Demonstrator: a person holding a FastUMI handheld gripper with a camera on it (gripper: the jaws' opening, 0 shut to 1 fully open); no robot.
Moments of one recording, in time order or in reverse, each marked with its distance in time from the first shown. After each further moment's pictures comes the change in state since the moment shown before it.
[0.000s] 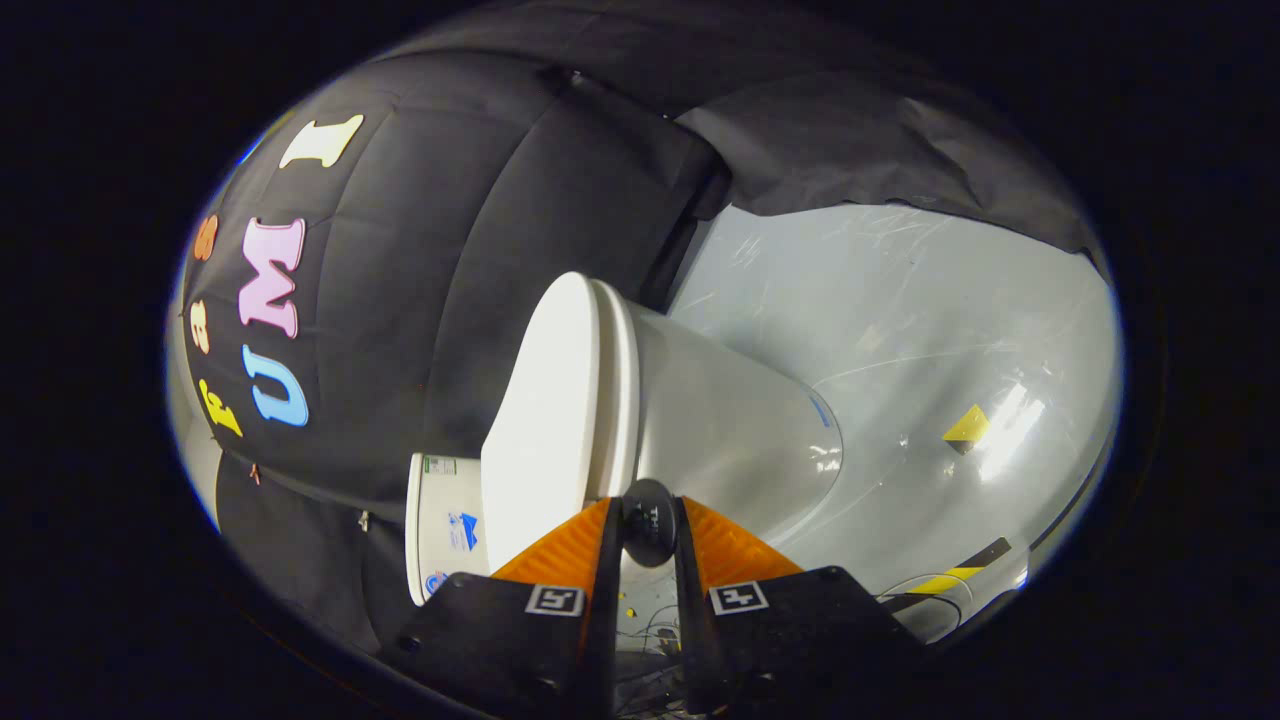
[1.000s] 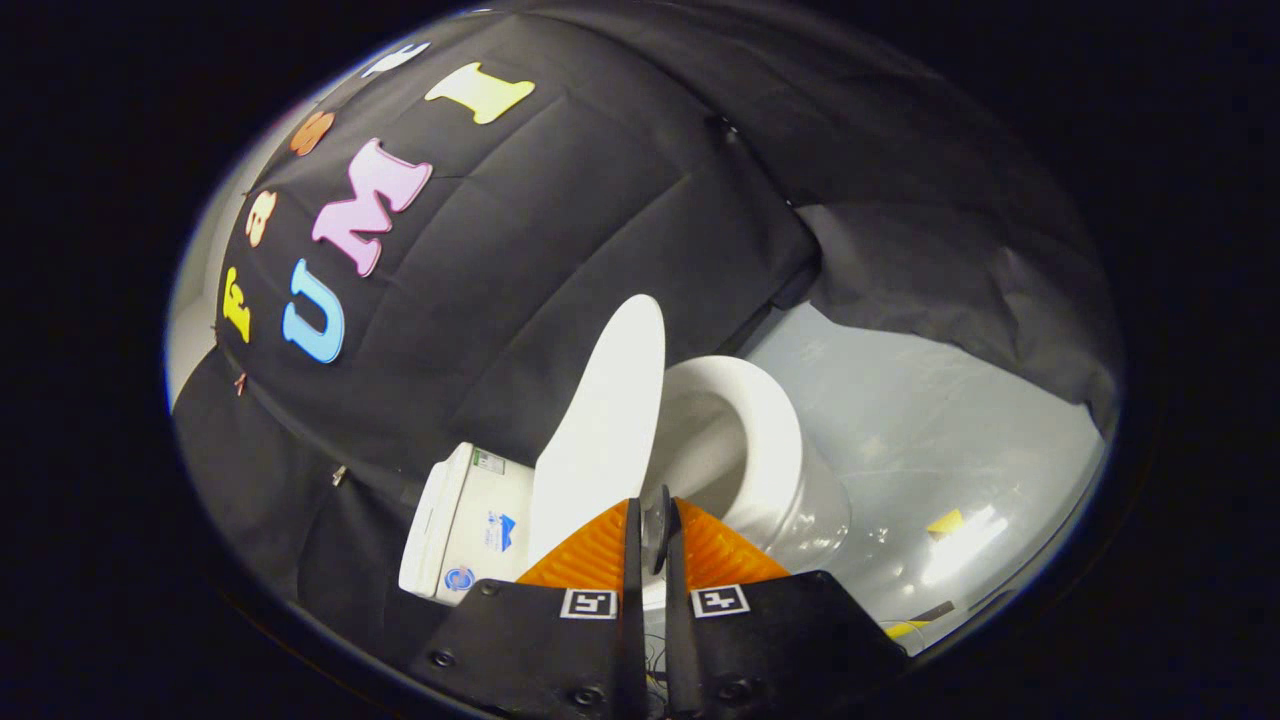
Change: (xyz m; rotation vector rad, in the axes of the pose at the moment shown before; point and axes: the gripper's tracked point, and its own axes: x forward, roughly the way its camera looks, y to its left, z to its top) arm -0.064 0.172 -0.003 -0.373 -0.164 -0.017
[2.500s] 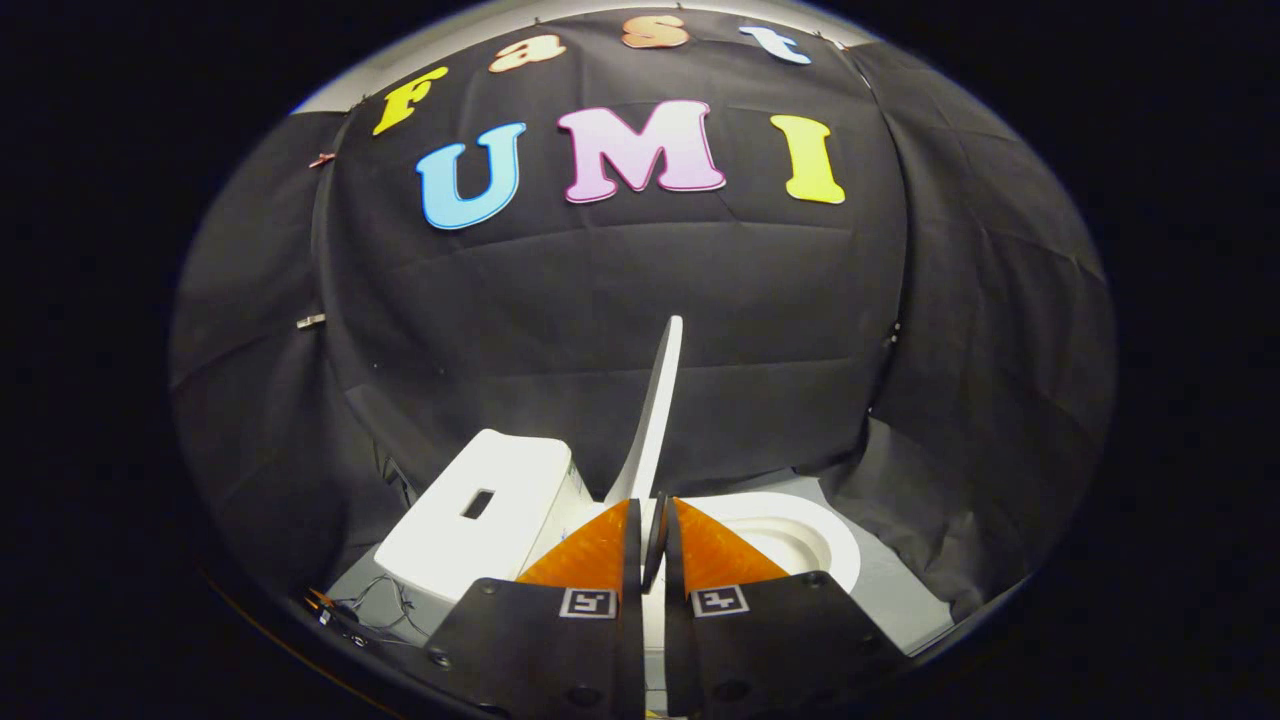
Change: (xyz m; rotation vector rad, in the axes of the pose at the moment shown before) arm -0.005 0.313 -0.055 -0.673 -0.207 -0.134
